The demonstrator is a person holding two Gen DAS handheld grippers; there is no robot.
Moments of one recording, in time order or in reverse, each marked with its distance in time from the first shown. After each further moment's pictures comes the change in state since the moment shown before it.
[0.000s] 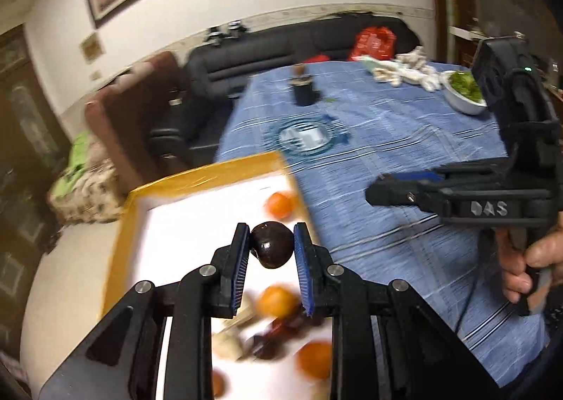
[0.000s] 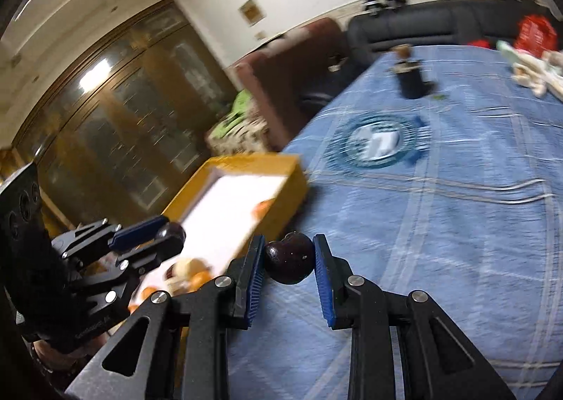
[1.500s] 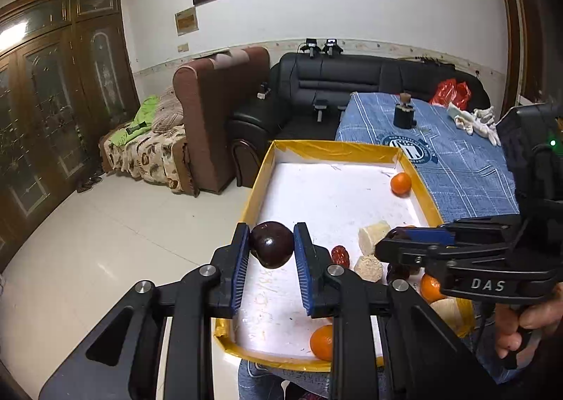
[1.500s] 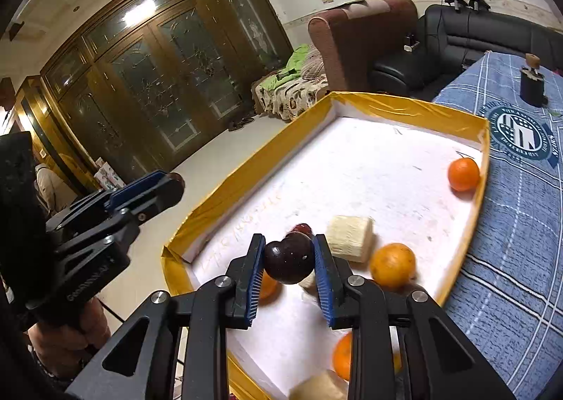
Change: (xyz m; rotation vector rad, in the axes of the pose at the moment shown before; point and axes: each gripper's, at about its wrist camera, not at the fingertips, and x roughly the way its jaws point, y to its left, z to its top) left arm -0.062 0.116 -0.089 -0.286 -0.090 0.170; right arm 0.083 0.150 -0.037 -0.183 0.125 0.072
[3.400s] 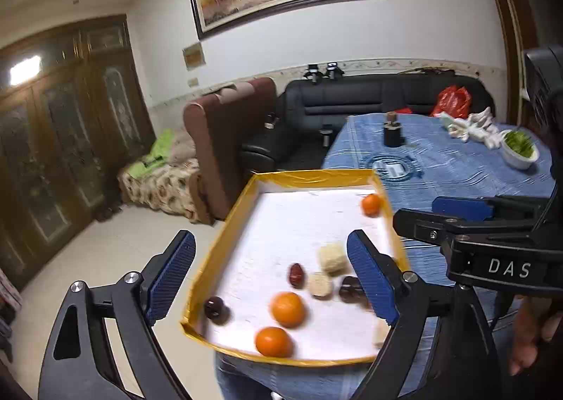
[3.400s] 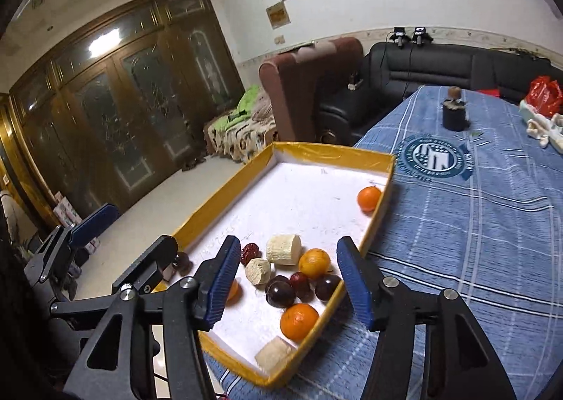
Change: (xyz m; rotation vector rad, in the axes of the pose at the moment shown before) left arm -0.050 -0.073 0.004 0.046 -0.105 0.079; right arm -0.106 0.009 -0.015 0.058 -0.195 -0.221
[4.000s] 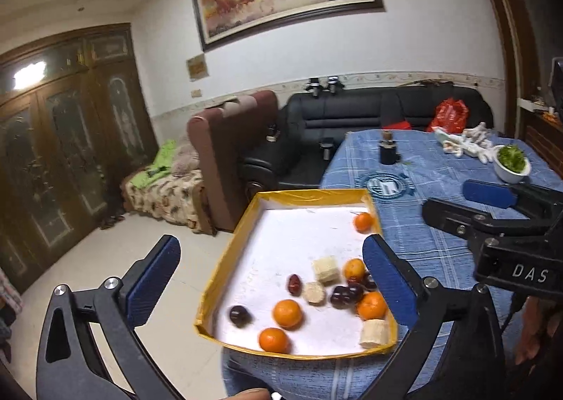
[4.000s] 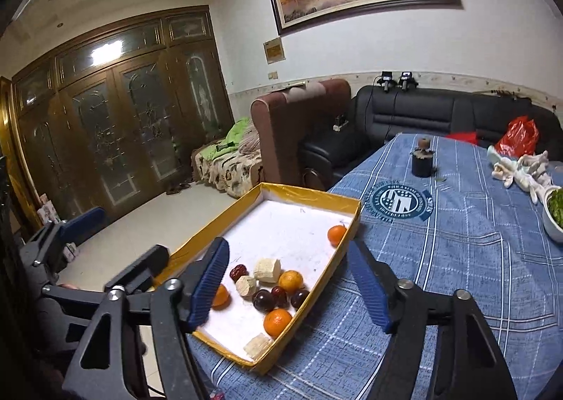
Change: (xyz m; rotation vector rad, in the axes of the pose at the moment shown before) left arm -0.032 0.001 0.016 -0.001 -0.062 0.051; right arm -0.058 0.008 0.008 -0.090 -0.142 -0.106
